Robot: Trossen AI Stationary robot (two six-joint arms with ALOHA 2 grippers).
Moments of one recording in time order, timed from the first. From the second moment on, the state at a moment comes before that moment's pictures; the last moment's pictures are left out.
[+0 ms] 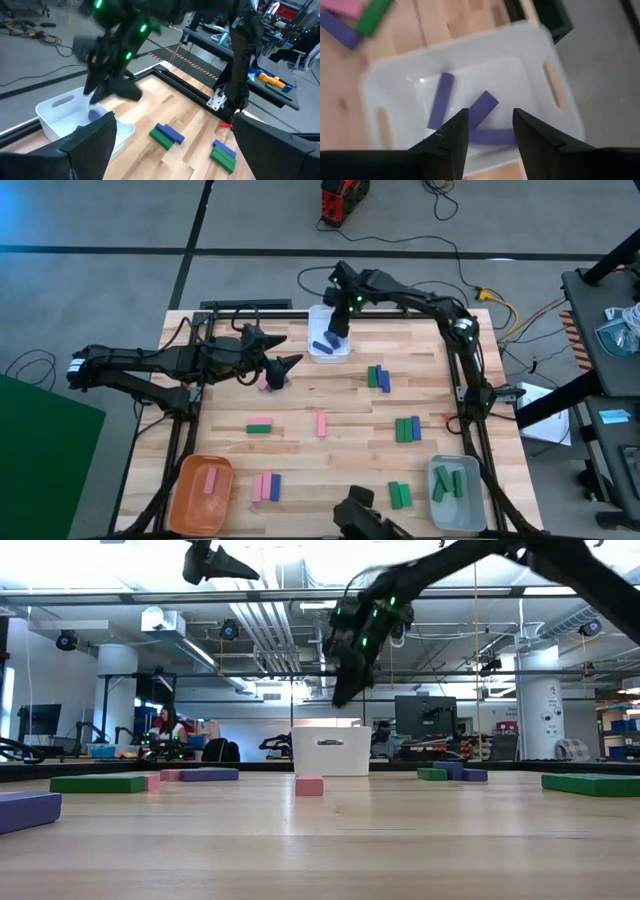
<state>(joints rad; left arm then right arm) -0.02 1.10 1.01 -0.20 -0.49 -0.49 -0.62 2.13 1.95 -0.88 -0.21 -0.30</state>
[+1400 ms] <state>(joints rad) 0.37 1.46 1.01 -0.86 -0.04 -0.75 -0.48 1.67 1.94 -1.08 -0.21 0.00</state>
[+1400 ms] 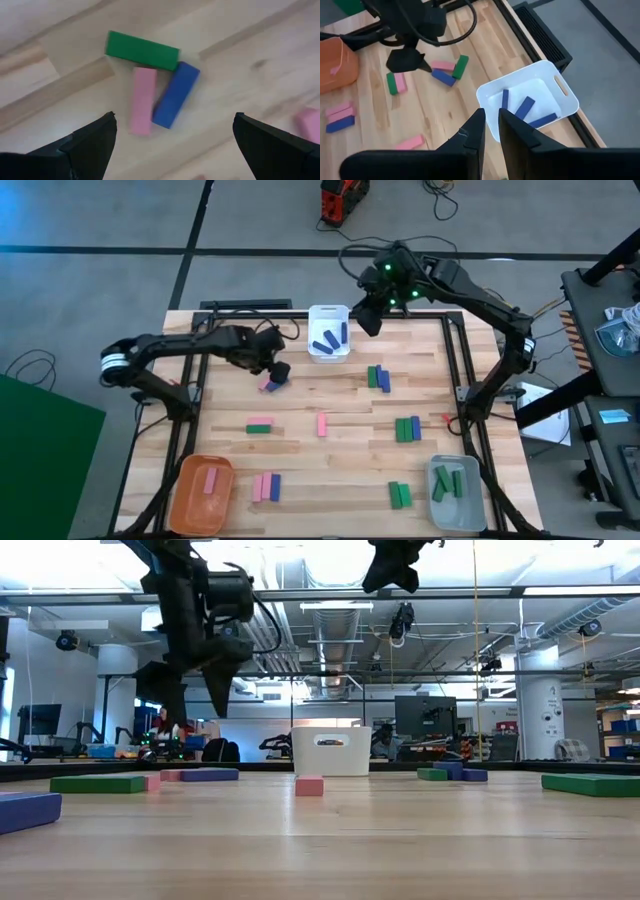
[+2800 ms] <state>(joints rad) 0.49 1.64 1.01 -0.82 -0.04 -0.46 -0.48 1.67 1.90 -1.08 -0.21 0.00</state>
